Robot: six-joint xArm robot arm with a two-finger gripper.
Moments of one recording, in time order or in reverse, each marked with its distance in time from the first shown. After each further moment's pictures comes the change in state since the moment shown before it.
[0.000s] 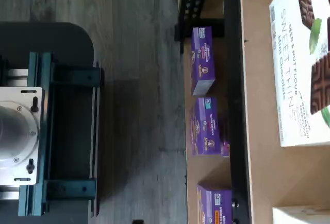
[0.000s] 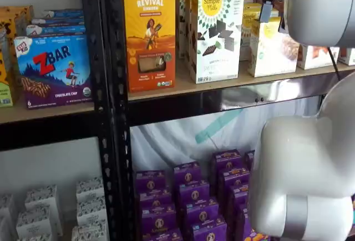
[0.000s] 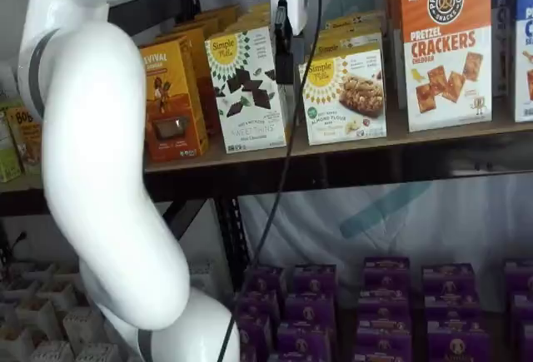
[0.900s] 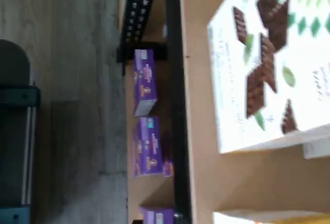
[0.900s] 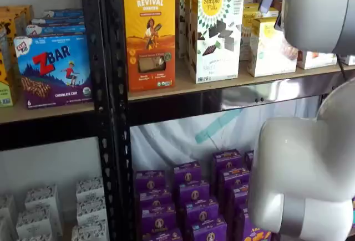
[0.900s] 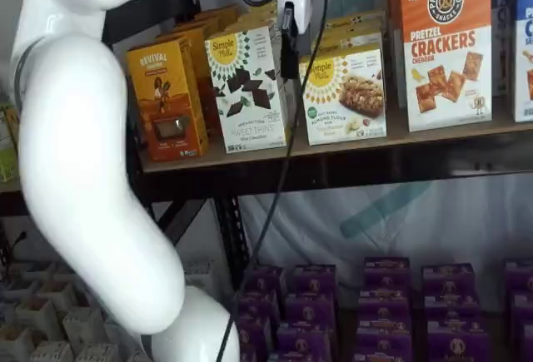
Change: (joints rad) arm -0.102 -0.055 0.086 0.157 -0.154 -0.062
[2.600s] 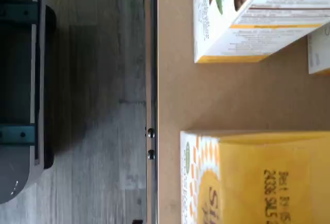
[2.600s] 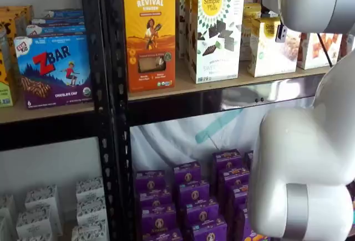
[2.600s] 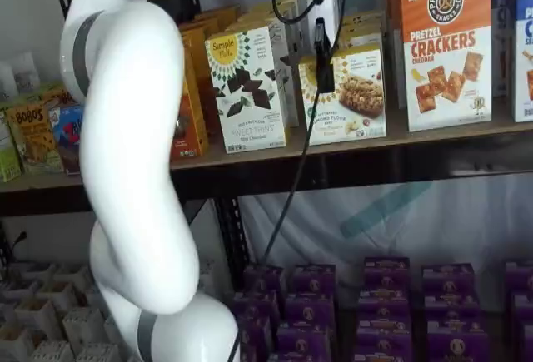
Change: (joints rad) arm 0.129 0.226 -0.115 -0.254 -0.083 0.045
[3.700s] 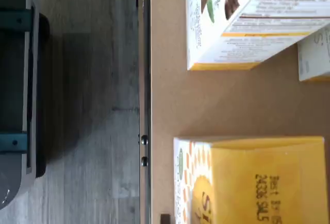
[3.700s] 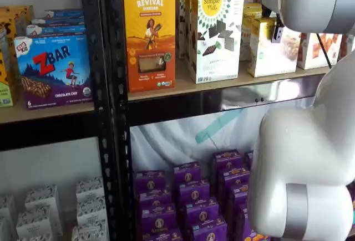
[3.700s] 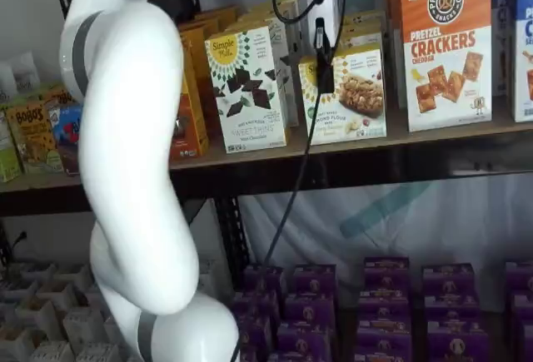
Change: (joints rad) arm -0.011 -0.005 0.005 0.031 -0.010 -0.007
